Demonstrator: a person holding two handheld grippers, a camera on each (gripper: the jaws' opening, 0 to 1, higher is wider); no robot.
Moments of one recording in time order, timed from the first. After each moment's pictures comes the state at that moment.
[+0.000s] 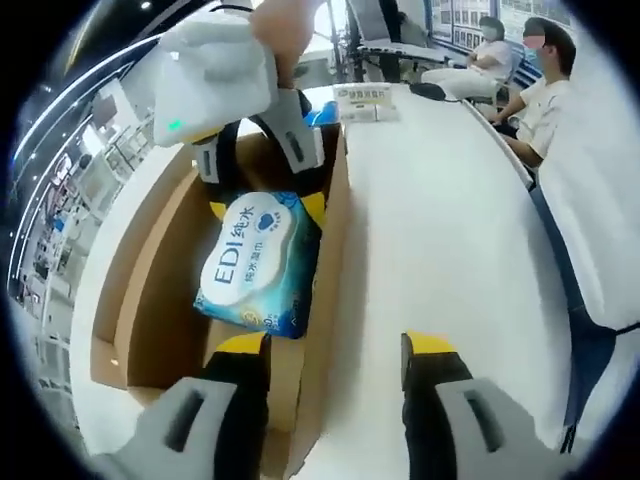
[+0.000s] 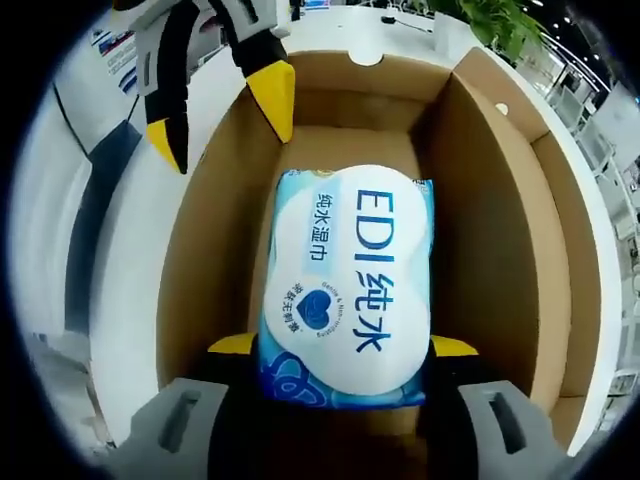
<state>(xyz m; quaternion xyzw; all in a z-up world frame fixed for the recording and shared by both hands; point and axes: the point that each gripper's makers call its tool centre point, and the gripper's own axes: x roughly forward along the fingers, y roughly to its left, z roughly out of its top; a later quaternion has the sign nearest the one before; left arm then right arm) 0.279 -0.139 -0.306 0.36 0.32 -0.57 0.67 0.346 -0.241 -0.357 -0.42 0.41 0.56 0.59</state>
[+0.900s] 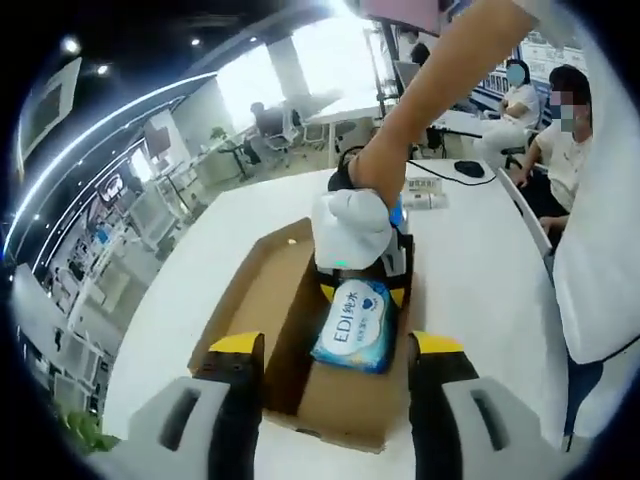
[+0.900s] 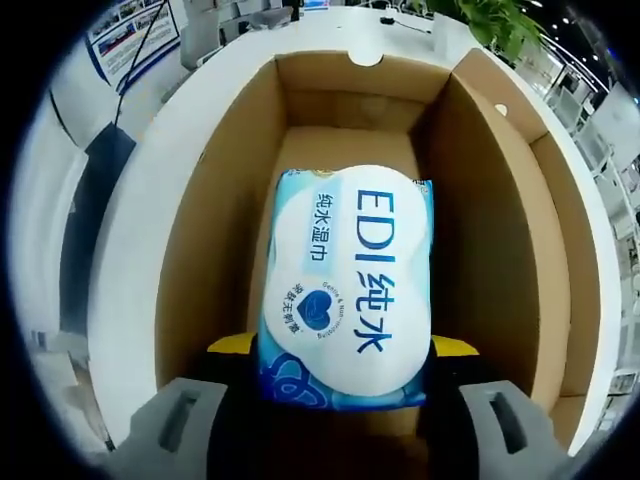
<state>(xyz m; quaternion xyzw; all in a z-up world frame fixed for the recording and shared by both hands) 0.339 -0.133 -0.171 0.33 0.21 -0.54 0.75 0.345 -0.240 -0.357 -0.42 0.41 0.56 0.59</state>
